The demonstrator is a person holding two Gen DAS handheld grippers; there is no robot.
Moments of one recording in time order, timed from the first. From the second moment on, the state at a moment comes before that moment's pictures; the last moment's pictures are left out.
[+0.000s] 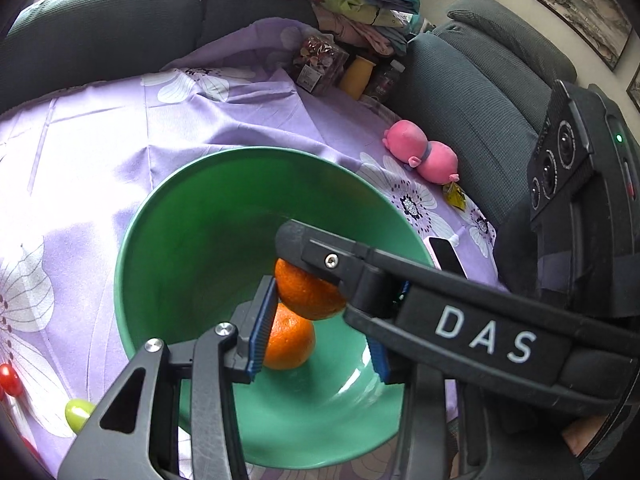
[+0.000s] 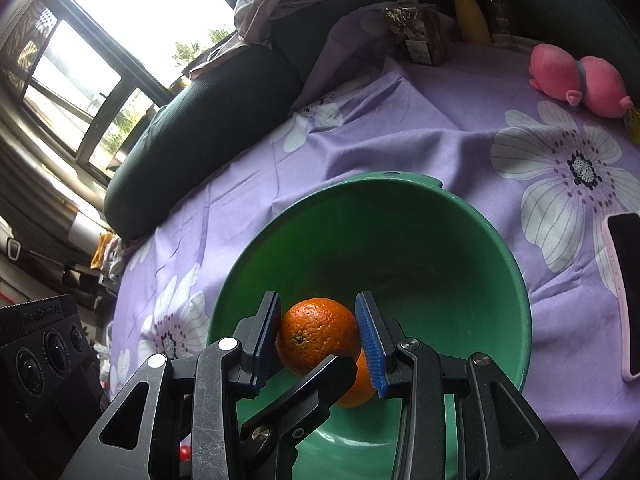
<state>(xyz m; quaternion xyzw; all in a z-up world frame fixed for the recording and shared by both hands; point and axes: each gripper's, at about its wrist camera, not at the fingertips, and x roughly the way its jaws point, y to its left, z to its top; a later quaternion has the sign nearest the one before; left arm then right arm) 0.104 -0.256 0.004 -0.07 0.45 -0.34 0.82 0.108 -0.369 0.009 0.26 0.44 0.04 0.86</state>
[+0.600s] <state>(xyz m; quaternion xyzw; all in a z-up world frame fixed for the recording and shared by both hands) 0.089 -0.207 0.031 -0.12 0.43 -0.31 0.84 0.099 -0.364 0.029 0.25 0.42 0.02 0.87</state>
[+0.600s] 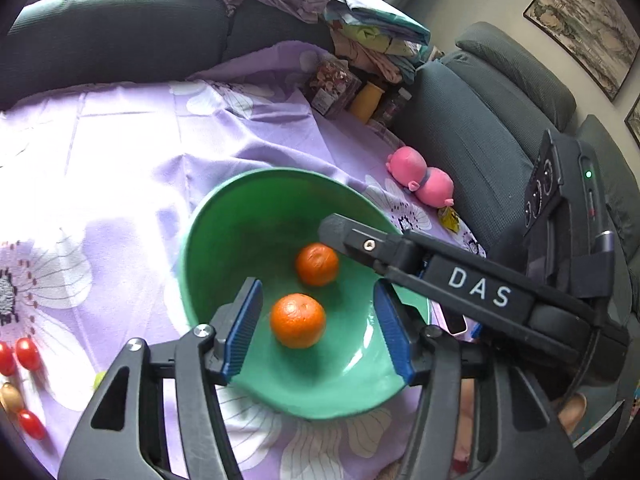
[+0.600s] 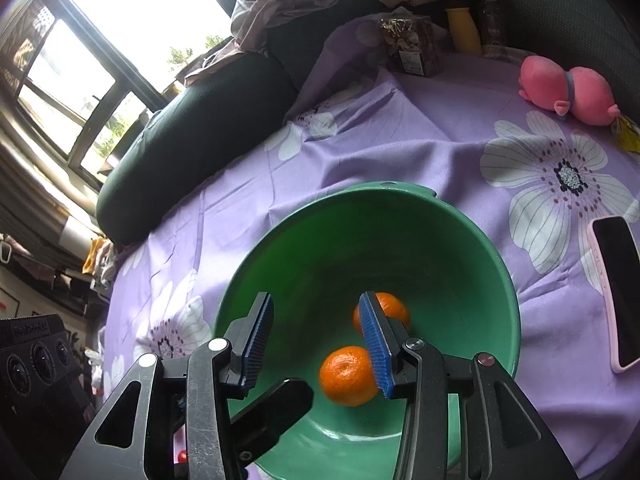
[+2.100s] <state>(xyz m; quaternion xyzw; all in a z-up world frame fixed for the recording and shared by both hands) 0.068 -0.081 -0.043 -0.25 0.53 -0.14 0.80 0.116 -0.213 0.009 0.12 0.49 0.18 0.85</state>
